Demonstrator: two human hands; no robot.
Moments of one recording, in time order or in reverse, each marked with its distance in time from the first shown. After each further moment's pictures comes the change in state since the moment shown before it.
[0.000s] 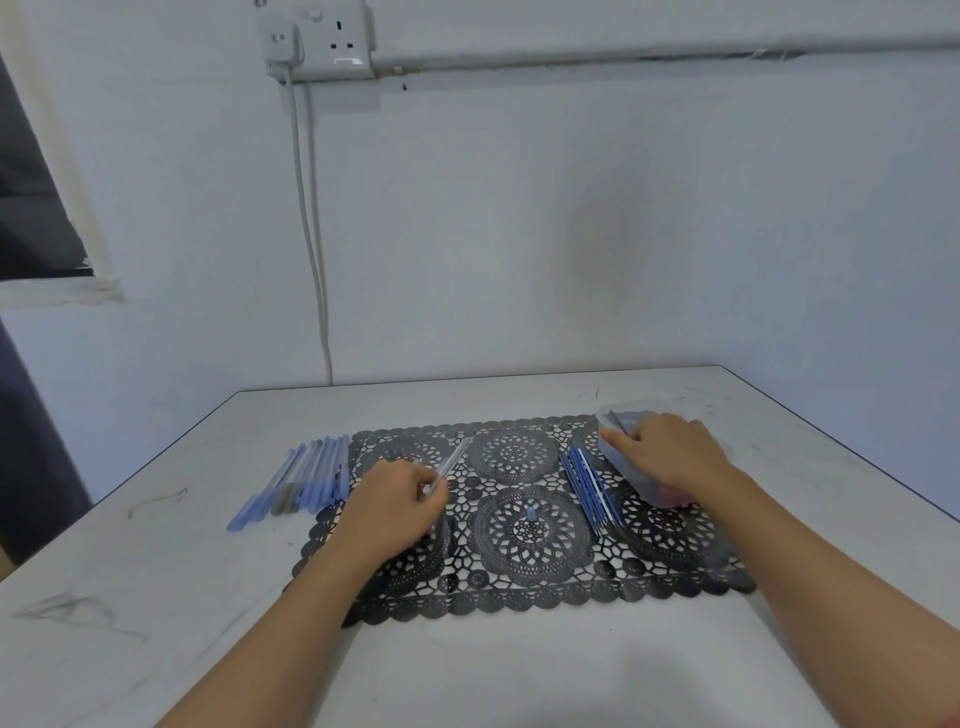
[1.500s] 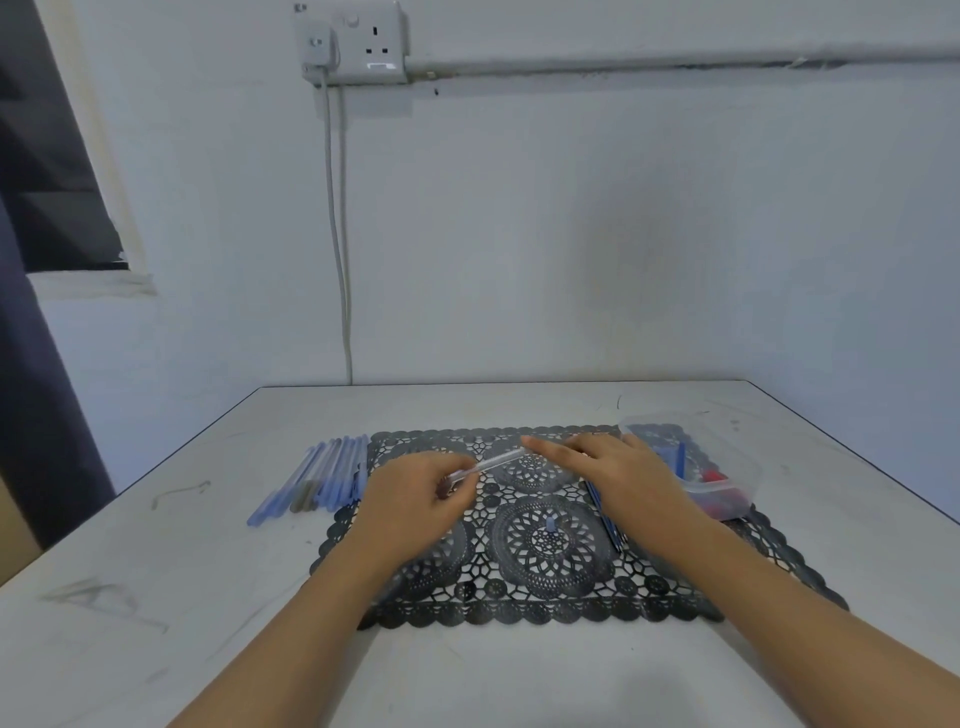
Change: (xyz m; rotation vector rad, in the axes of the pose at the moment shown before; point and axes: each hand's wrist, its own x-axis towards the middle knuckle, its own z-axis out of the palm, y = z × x) left_hand -0.003 0.006 -0.009 -0.009 0.169 0.187; right_hand -0.027 -0.047 0.021 -0.020 0.482 -0.747
